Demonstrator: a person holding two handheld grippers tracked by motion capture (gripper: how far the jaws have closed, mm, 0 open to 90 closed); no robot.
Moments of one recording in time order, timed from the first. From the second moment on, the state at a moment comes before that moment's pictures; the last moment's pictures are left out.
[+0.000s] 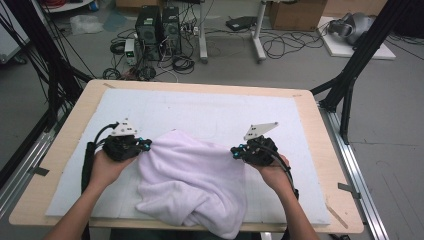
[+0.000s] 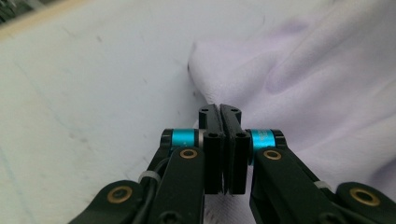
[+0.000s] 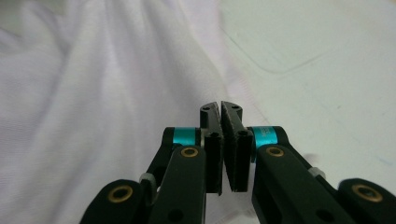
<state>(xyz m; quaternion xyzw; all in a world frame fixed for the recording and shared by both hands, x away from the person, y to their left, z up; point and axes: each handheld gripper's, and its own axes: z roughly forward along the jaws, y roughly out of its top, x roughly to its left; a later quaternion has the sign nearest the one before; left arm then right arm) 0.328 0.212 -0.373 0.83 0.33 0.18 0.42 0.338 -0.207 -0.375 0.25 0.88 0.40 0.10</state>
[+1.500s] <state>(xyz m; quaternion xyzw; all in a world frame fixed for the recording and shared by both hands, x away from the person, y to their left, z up) 0.366 0.203 -0.397 0.84 0.34 0.14 0.41 0.360 -0.222 -0.410 0.26 0.88 0.40 0.07</state>
